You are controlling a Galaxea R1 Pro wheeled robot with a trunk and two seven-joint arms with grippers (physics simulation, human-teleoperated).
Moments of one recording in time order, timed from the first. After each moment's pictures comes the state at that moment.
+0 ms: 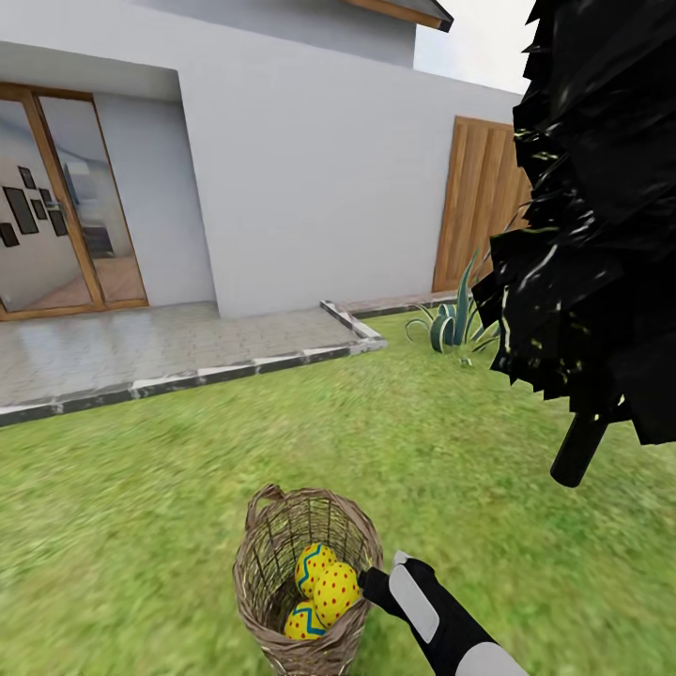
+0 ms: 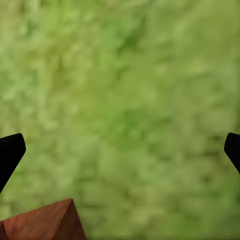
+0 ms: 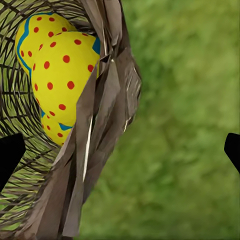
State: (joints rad) left arm -0.05 0.27 -0.07 -0.38 0.10 -0.05 0.04; right arm -0.52 0.17 0.25 -0.57 -0.77 0.46 -0.45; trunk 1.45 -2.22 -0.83
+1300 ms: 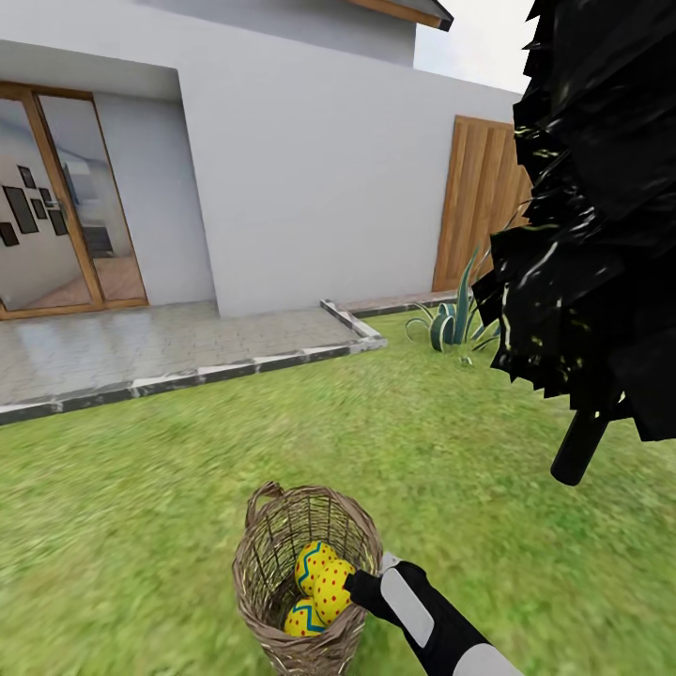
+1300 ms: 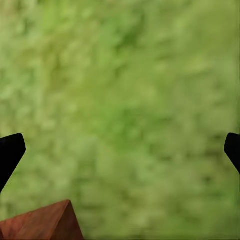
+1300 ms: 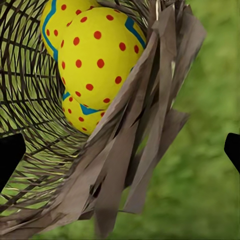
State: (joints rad) left arm -0.05 0.27 -0.07 -0.38 0.10 -0.05 0.04; right arm -0.52 0.17 0.36 -0.57 -0.87 0.45 -0.41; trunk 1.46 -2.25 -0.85
